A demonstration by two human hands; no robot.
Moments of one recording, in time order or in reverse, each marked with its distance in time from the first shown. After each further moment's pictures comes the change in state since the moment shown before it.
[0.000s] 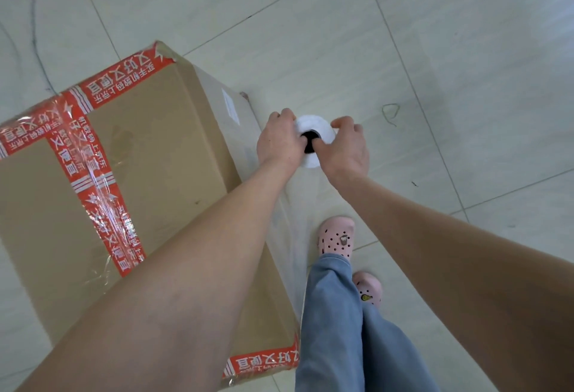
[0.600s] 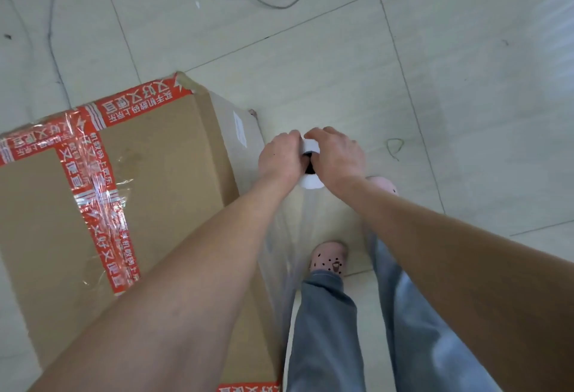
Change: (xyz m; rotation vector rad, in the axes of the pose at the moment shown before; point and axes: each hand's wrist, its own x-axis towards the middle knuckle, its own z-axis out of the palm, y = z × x) left_hand 0.032 0.006 -0.023 0.059 -0.103 -0.002; right_hand 0.041 -0.051 -0.016 -0.468 -0.179 -0.417
